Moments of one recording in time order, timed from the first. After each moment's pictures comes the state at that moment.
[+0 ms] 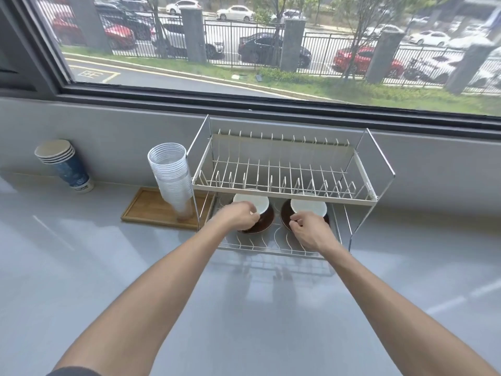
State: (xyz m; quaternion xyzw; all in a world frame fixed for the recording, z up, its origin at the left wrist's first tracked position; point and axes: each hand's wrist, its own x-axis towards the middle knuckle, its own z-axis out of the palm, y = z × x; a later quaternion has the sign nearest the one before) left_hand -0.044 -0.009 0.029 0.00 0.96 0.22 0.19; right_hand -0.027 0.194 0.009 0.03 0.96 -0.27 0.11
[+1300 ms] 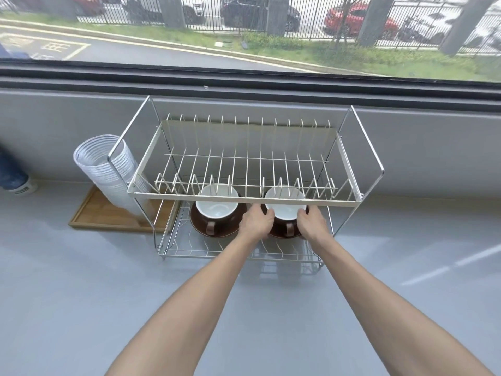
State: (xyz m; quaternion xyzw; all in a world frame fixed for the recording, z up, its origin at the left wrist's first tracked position) left_hand -0.089 0.114 -0.043 -0.16 0.85 0.46 0.19; right_hand -0.088 0.250 -0.045 0.25 0.85 -0.46 0.10
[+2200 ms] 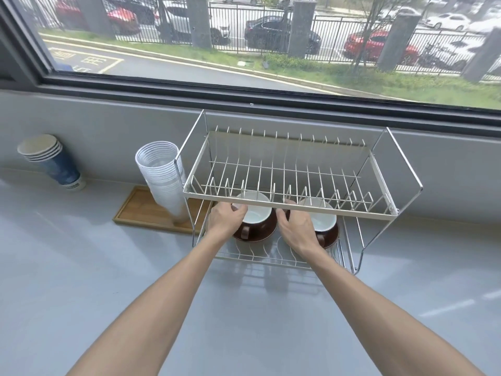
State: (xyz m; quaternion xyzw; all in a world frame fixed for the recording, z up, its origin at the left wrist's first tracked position) left_hand -0.068 -0.020 -0.011 -0.21 0.88 0.43 0.03; right_hand -0.071 0.153 -0.018 0.04 0.91 -0.42 0.03
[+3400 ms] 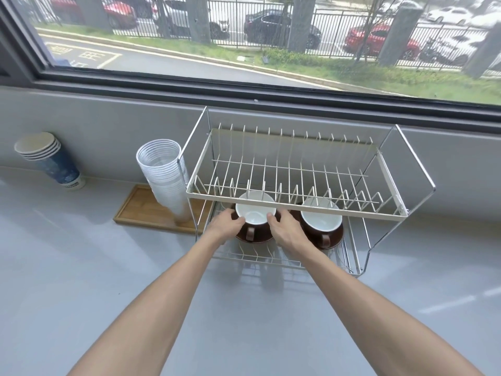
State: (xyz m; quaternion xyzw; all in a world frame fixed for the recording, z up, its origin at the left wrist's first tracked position) left_hand -0.073 -0.042 -0.031 -0.17 0.87 0.42 0.19; right_hand -0.076 0.127 -0.027 0.07 0.89 -0.42 0.17
